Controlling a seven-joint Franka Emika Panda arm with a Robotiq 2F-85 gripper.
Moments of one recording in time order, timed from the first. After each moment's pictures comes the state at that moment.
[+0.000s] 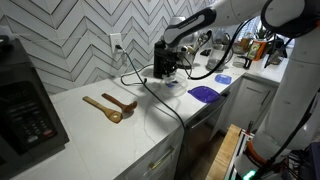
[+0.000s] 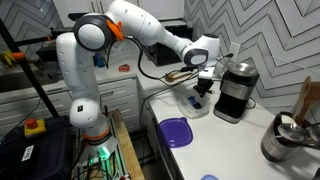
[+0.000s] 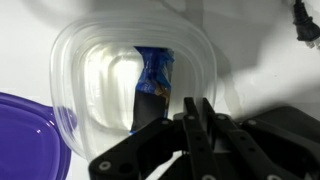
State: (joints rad) arm -0.10 0.12 -0.11 -1.97 0.05 2.18 1.32
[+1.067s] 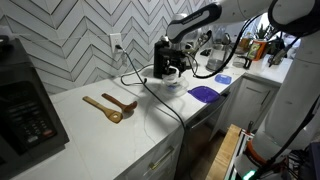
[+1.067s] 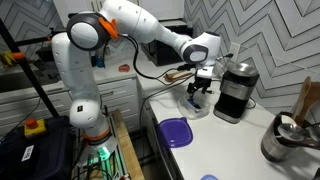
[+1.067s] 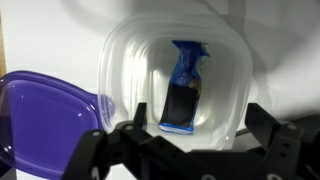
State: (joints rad) arm -0.11 0.07 -0.12 -1.98 0.04 2.03 1.26
